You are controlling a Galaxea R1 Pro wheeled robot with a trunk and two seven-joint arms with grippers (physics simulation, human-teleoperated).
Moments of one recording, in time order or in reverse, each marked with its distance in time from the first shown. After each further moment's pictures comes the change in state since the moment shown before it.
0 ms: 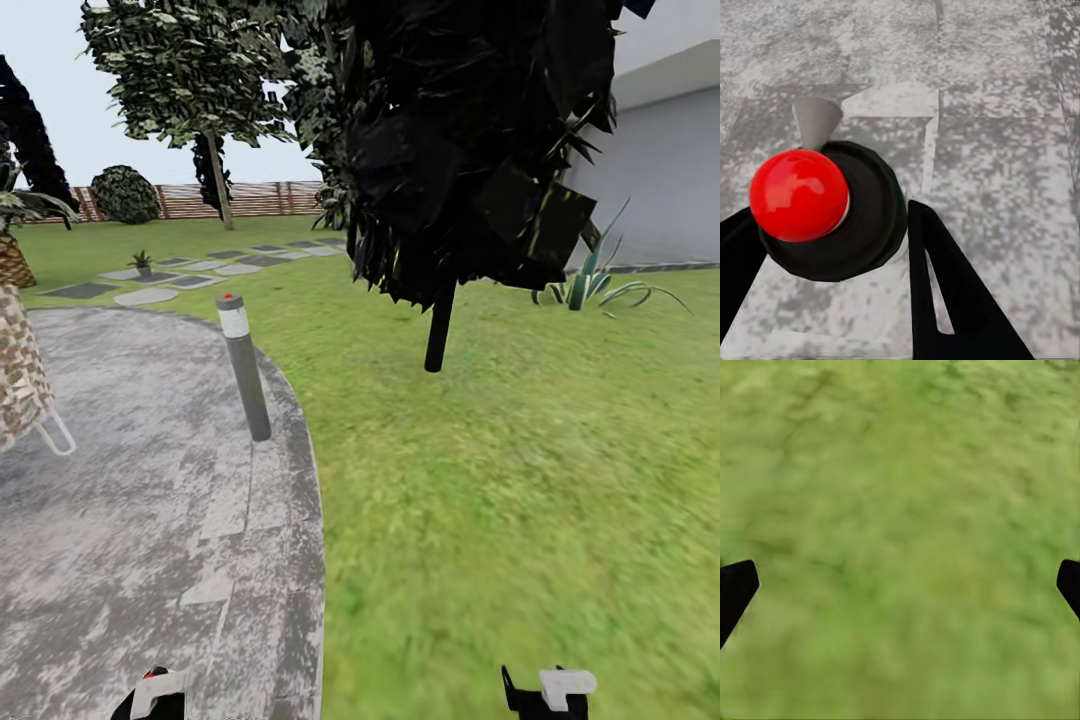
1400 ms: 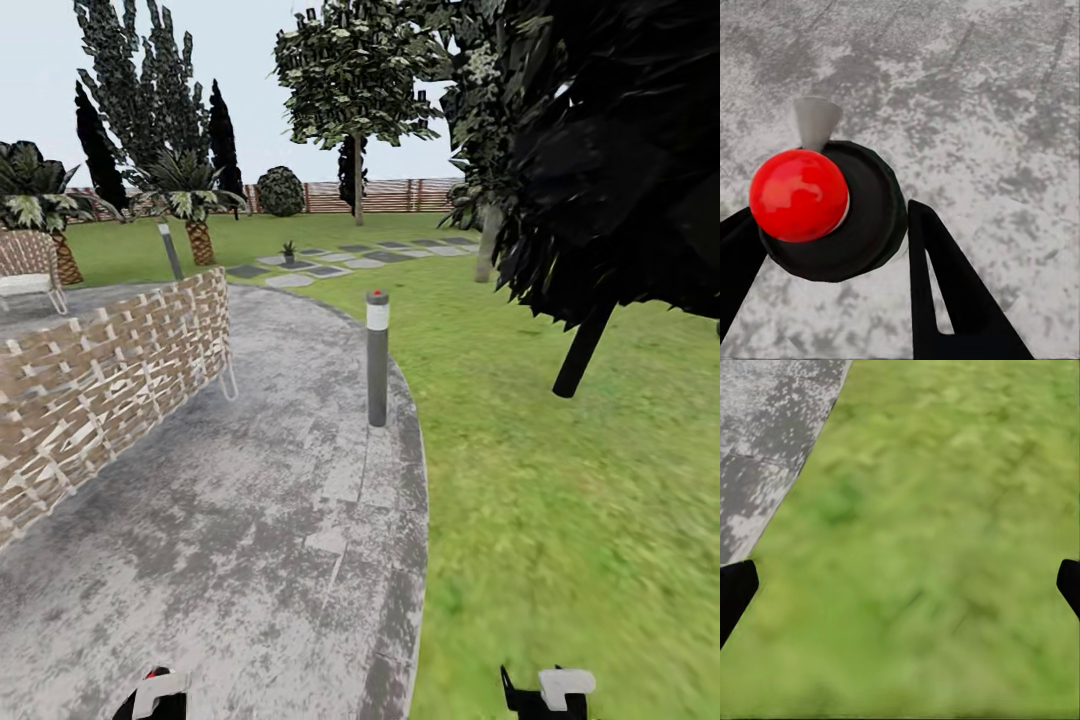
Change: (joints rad) left arm 0.000 -0.005 -0.001 0.000 0.001 0.000 0.000; right arm 0.000 0.001 0.001 -0.002 0.004 0.000 0.003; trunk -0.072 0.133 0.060
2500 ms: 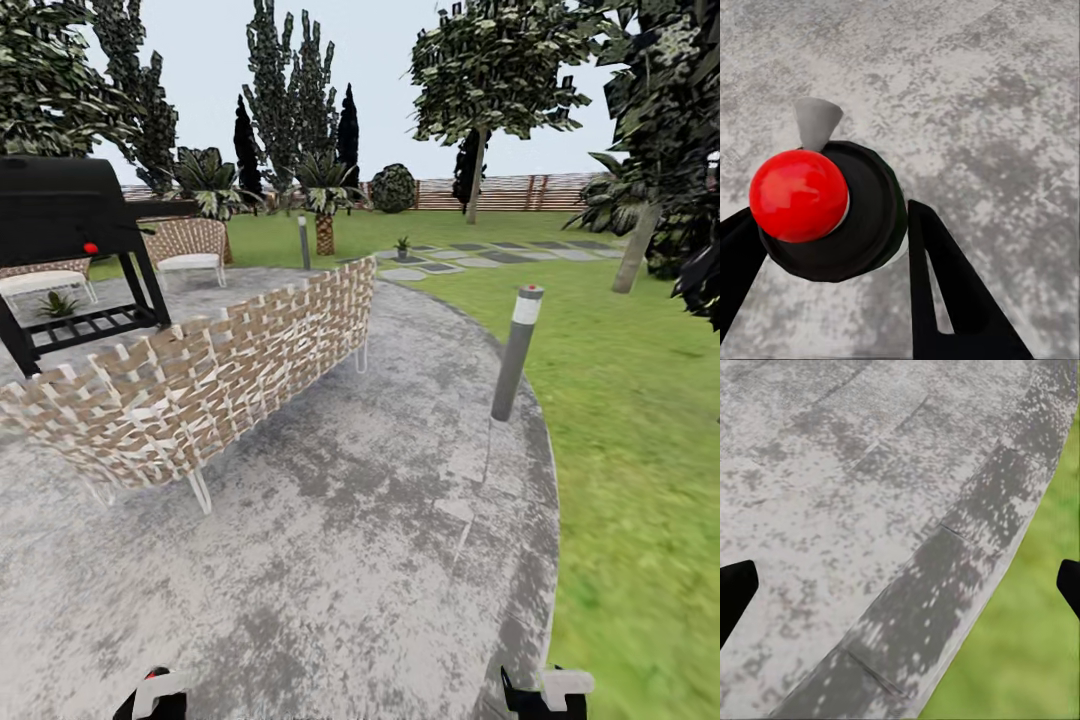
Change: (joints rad) left arm 0.000 0.000 0.001 0.000 0.002 0.000 -0.001; right arm 0.000 0.000 0.000 0.002 0.000 0.000 0.002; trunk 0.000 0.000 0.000
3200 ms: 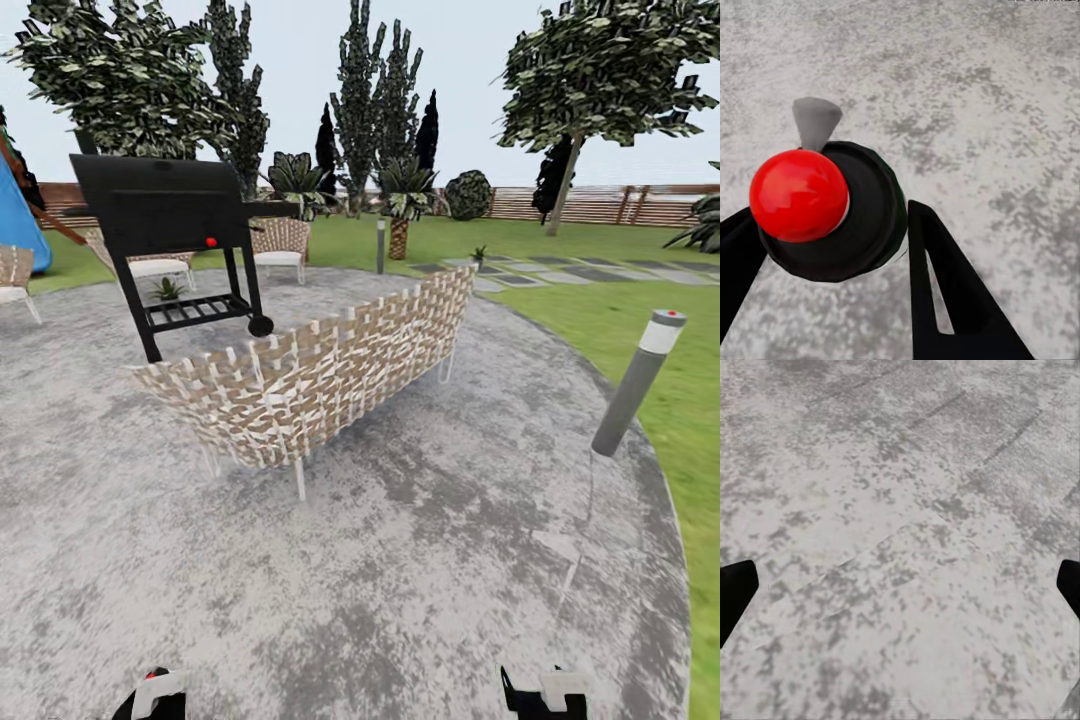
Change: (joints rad) left arm 0.000 0.002 0.000 0.002 0.001 0.000 -0.001; right arm 0.000 0.000 0.001 0.000 0.000 0.000 0.000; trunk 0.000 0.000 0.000
